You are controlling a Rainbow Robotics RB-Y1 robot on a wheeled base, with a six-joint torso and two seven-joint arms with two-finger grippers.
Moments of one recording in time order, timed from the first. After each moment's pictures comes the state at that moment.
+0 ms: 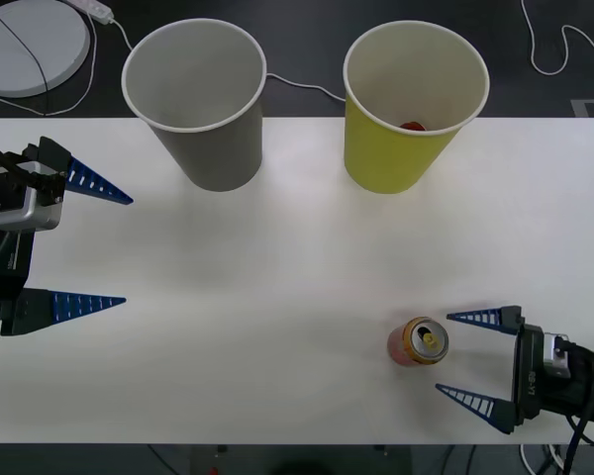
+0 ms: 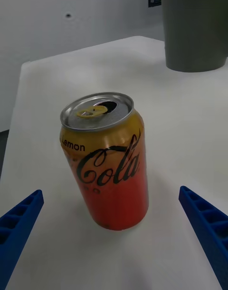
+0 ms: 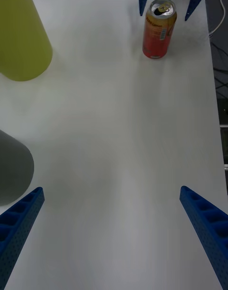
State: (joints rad) right arm -0.02 -0.59 -0.04 -0.96 1.09 -1.47 0.67; left arm -0.08 1.25 0.21 -2.28 -1.44 -1.27 0.59
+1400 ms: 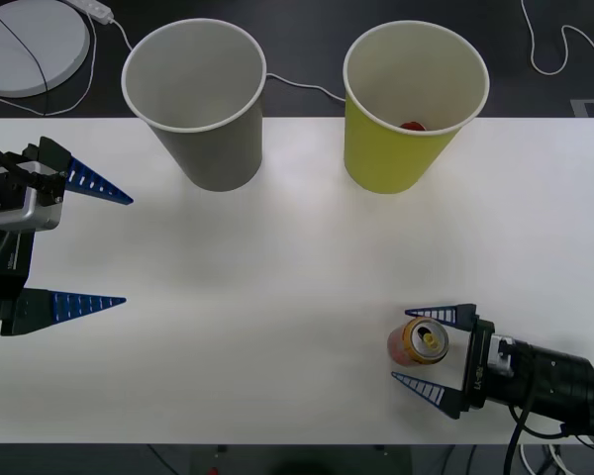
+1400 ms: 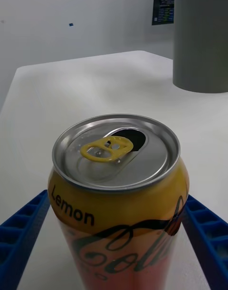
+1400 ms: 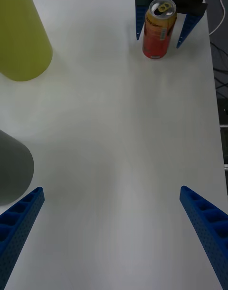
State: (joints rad) right arm -0.06 -0.46 -0.02 -0.97 1.13 -1.41 0.78; left arm -0.08 1.25 0.21 -2.28 -1.44 -1.27 0.59
